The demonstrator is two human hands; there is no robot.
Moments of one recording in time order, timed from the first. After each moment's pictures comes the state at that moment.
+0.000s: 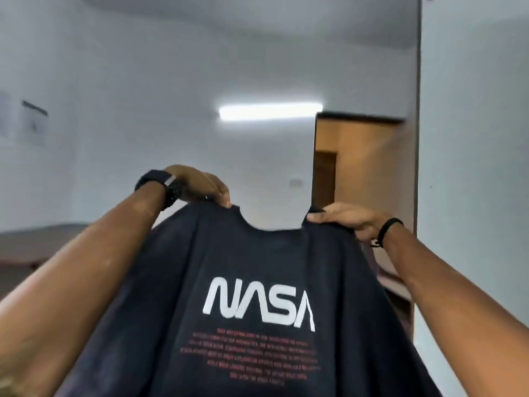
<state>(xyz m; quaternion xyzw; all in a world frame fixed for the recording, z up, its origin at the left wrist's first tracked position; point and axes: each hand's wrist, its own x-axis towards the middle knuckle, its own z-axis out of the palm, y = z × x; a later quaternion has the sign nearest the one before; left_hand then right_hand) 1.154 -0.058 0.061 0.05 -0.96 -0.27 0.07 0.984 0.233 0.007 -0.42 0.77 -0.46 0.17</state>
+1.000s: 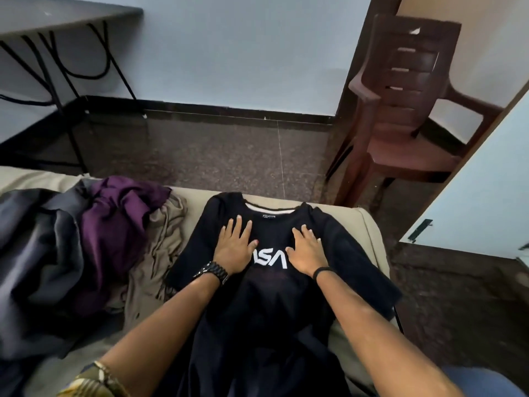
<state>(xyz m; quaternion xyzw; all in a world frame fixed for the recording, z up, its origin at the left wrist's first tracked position) 1.073 -0.044 -0.524 0.23 -0.97 -0.10 0.00 0.983 0.122 -0.475 -0.28 0.94 -0.14 0.15</state>
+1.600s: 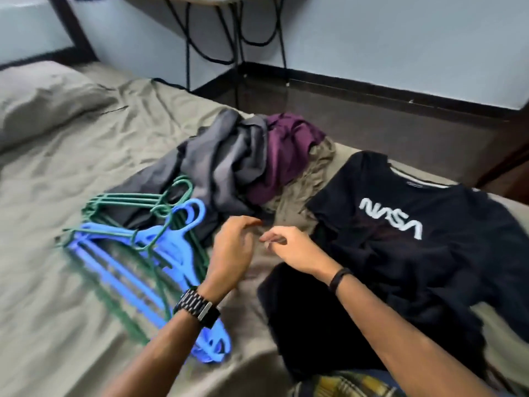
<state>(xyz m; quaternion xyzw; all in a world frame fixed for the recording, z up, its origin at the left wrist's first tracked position) 1.400 -0.006 -0.464 0.41 -0.78 -0.28 0.37 1.262 0.052 -0.444 -0.53 0.69 -0.31 0.39</state>
